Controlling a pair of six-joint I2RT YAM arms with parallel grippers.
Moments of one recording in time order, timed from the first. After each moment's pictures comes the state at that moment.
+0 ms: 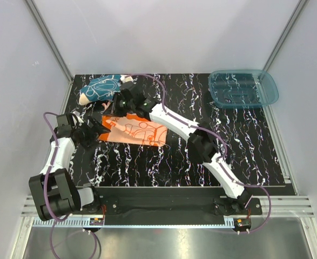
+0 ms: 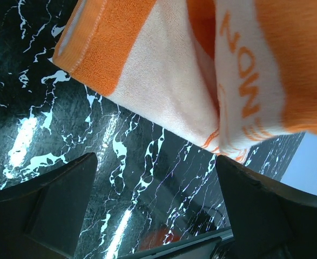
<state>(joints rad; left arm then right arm) 0.29 1.23 0.74 -0.46 0.51 -0.56 0.88 2.46 2.37 -0.35 -0.26 0.95</state>
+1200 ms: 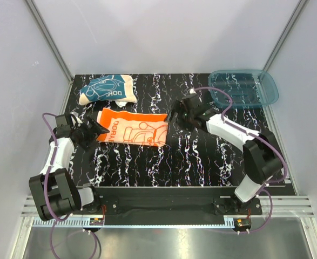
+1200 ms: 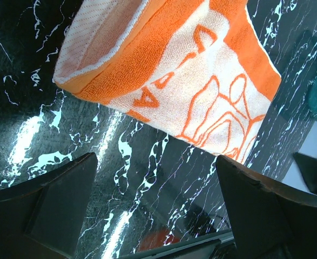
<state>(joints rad) 0.31 1.23 0.74 -0.47 0.50 -0.55 0.57 1.67 1.20 -0.27 -0.04 0.86</state>
